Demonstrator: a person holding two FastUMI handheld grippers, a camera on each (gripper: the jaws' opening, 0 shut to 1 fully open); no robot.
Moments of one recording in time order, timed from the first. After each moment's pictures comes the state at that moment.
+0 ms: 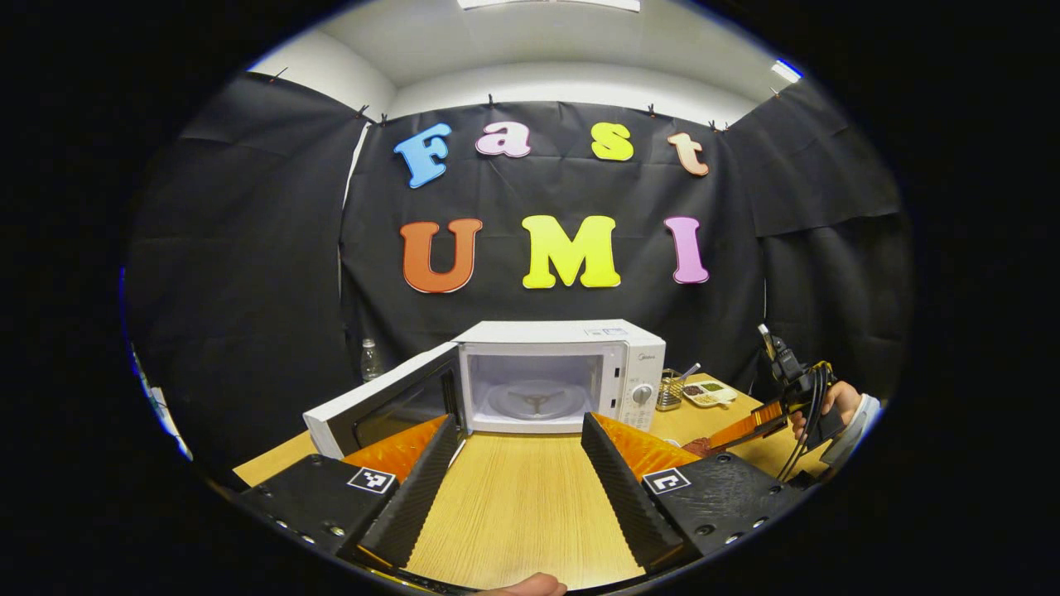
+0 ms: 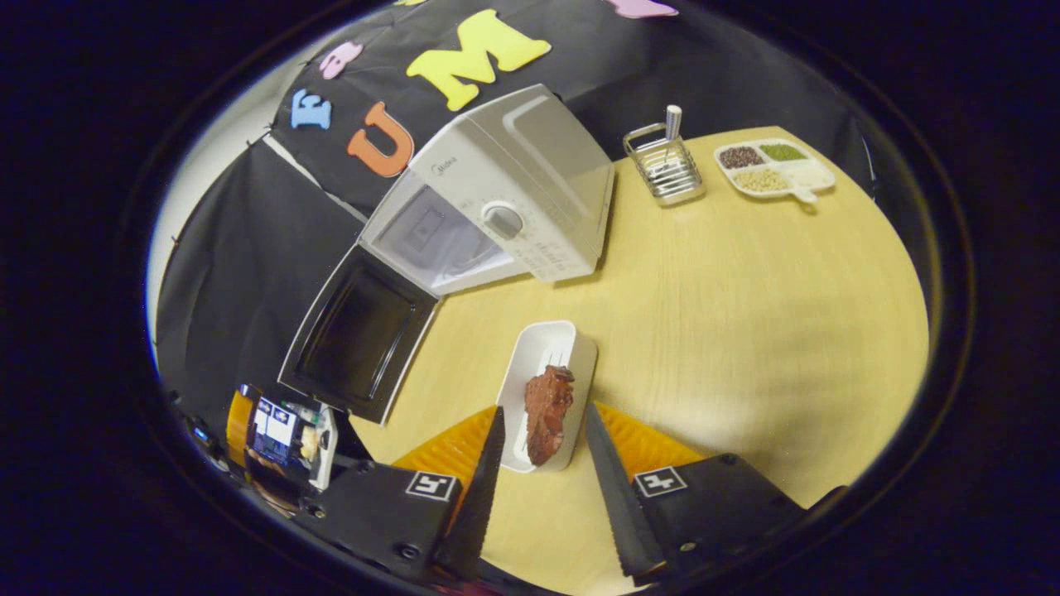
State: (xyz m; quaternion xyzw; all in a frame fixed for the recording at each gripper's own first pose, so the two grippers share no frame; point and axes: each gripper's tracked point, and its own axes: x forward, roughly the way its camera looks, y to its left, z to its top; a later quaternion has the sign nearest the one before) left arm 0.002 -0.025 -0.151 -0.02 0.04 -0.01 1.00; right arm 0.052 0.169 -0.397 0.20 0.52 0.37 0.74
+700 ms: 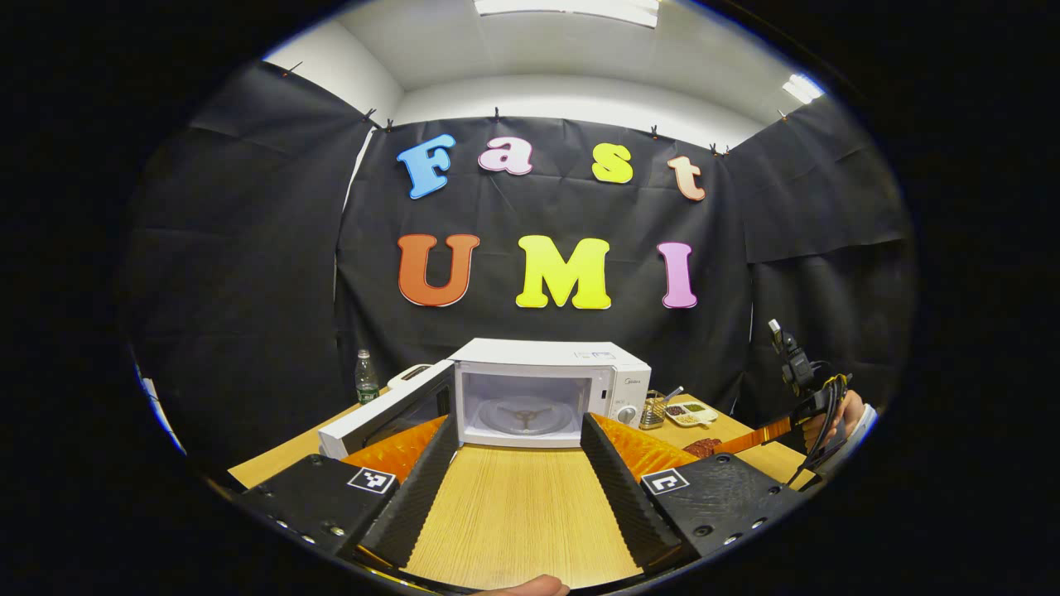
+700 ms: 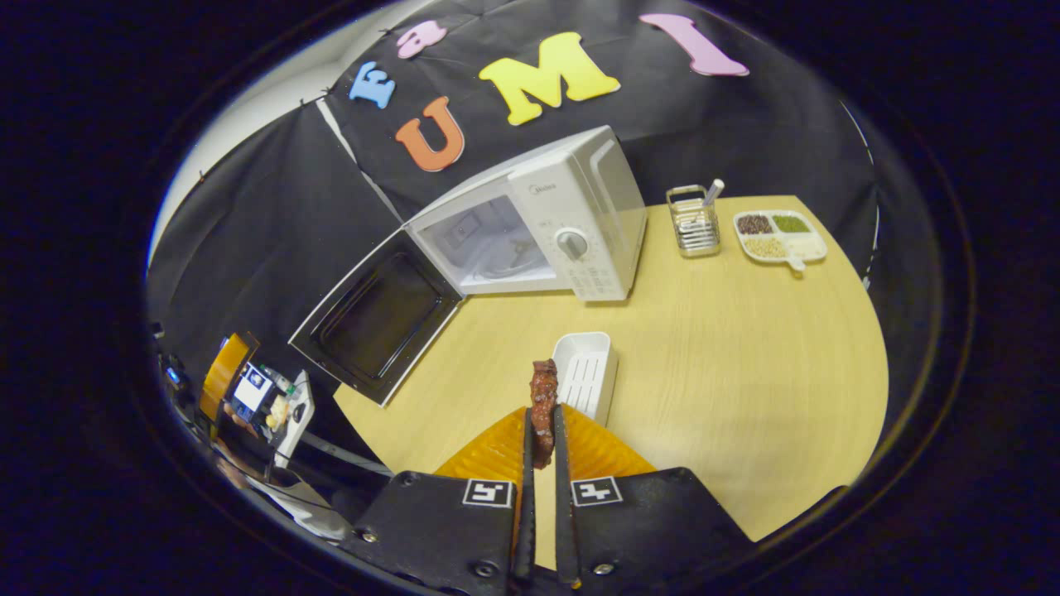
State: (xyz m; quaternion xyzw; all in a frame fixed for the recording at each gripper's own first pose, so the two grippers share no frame) left arm -0.017 -0.015 -0.117 -0.05 0.02 -0.03 1.00; right arm 0.000 0.164 -0.306 0.09 0.42 0.39 0.81
